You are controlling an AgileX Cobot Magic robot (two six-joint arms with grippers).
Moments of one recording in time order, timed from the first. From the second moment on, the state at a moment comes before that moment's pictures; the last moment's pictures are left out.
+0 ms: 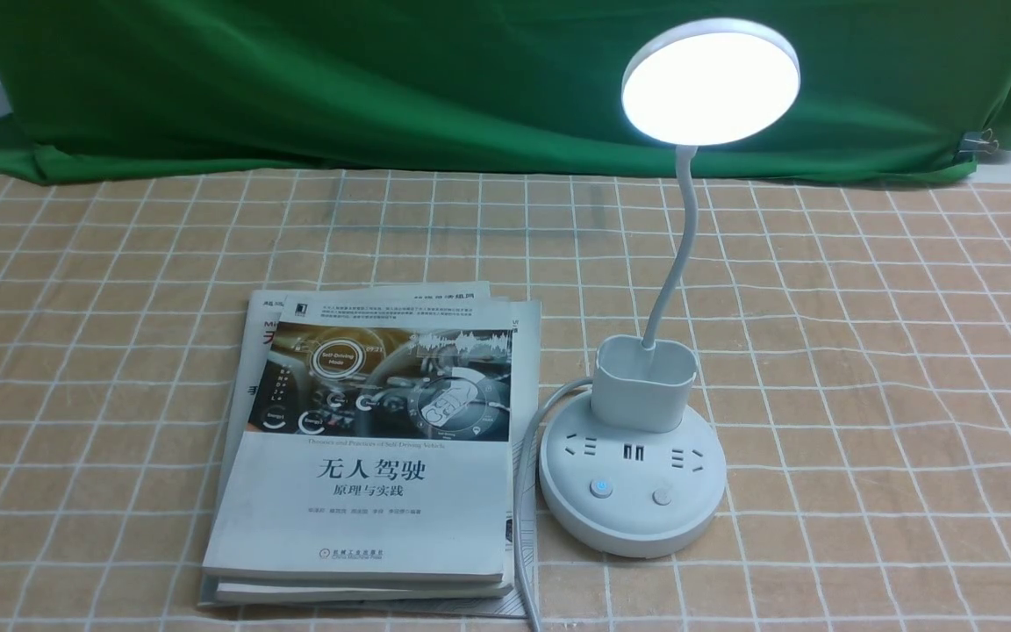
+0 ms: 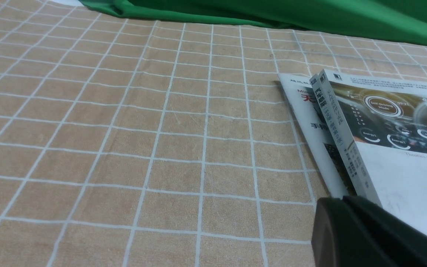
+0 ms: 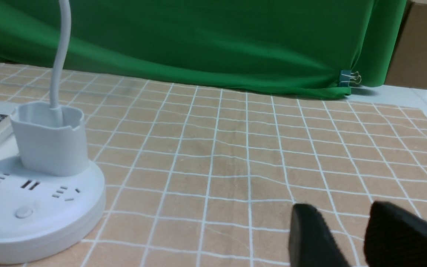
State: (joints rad) right arm 0.05 0.00 0.01 0.05 0.22 -0.17; left arm 0.02 0.00 0.01 0.01 0.31 -0.03
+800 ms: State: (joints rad) right arm 0.05 0.11 -0.18 0.21 0.28 0.37; left arm 0.02 0.00 0.01 0.01 0.31 -0.03
